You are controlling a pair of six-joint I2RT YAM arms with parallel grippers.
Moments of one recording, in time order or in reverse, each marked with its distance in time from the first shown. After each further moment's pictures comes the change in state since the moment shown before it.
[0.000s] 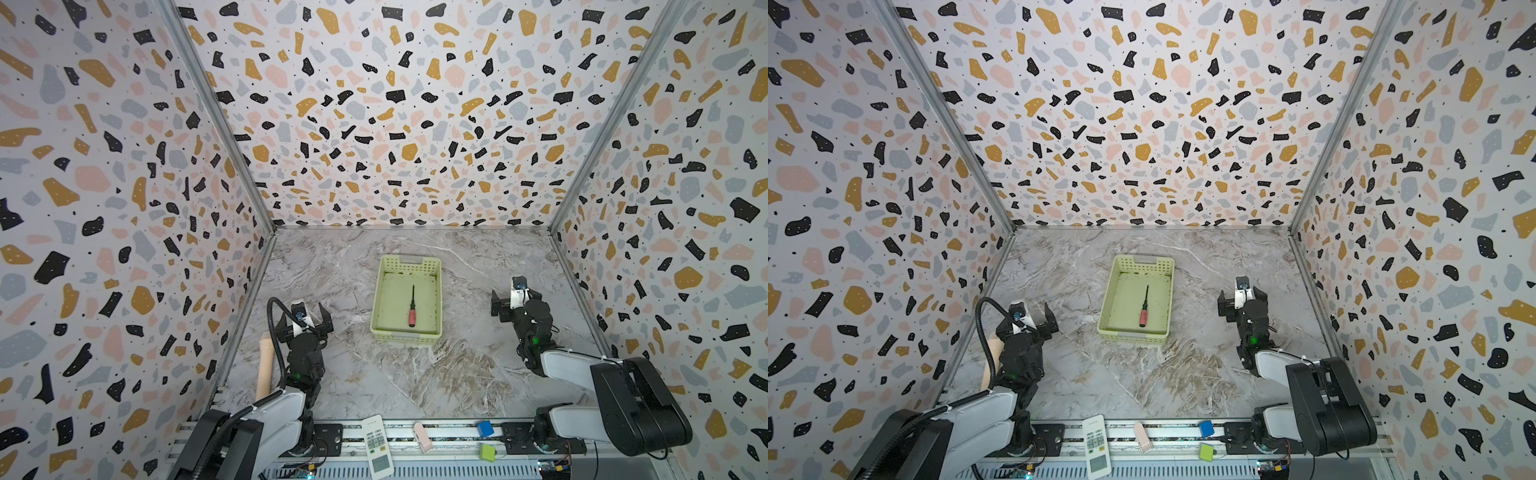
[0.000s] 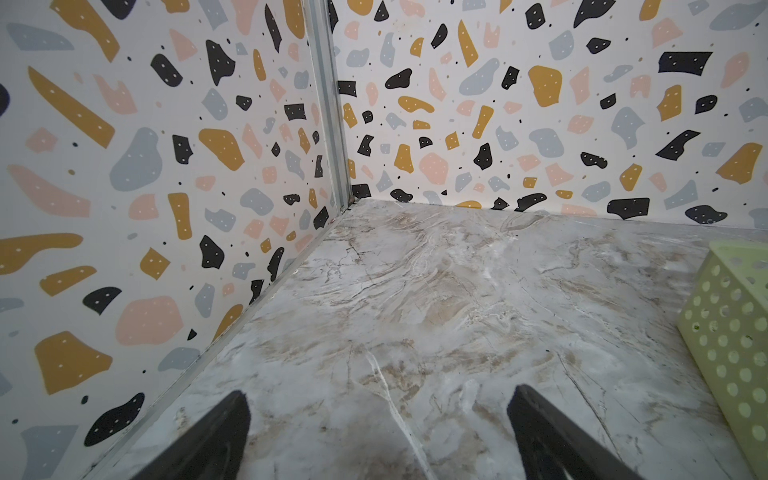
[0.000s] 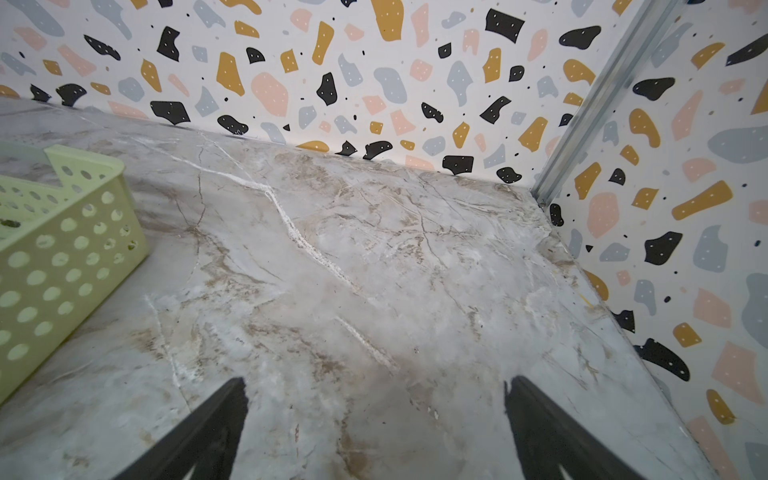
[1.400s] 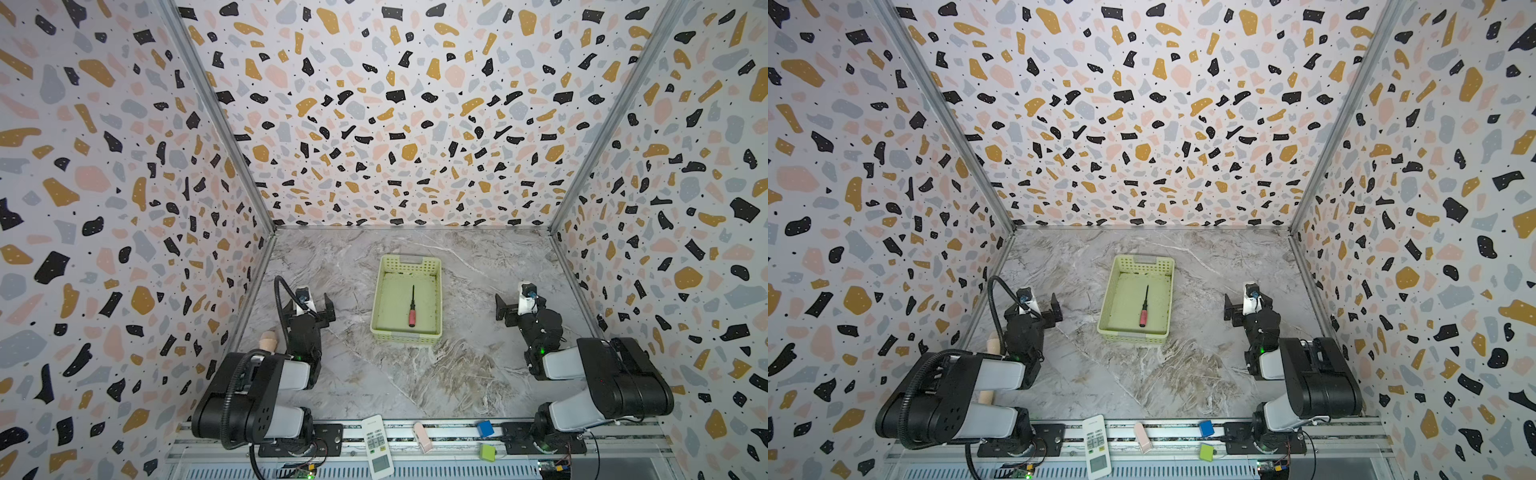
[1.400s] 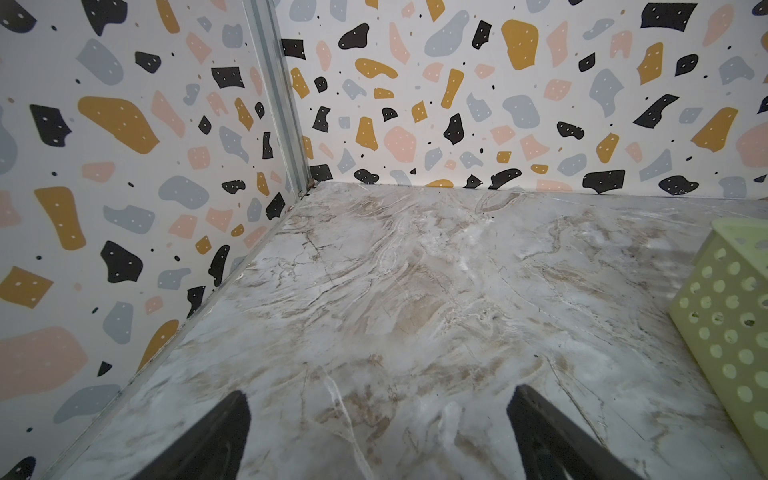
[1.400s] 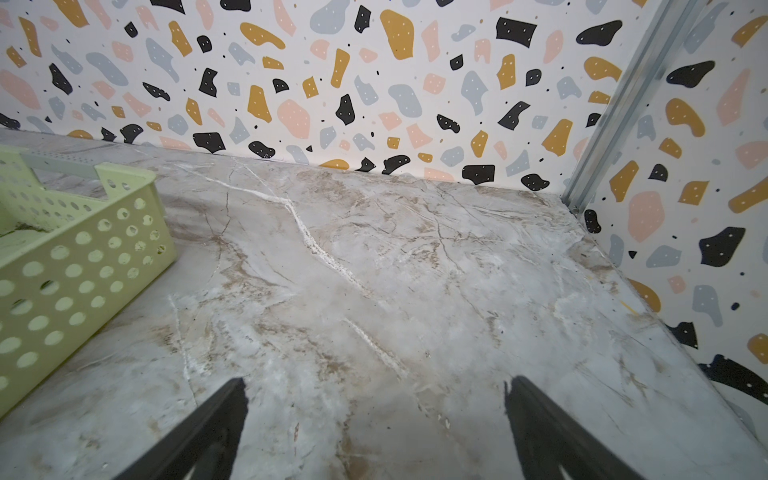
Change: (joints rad) left arm 0.142 0.332 0.135 0.121 0.247 -0.008; right arm -0.140 0.144 -0.091 0.315 -0.245 0.038
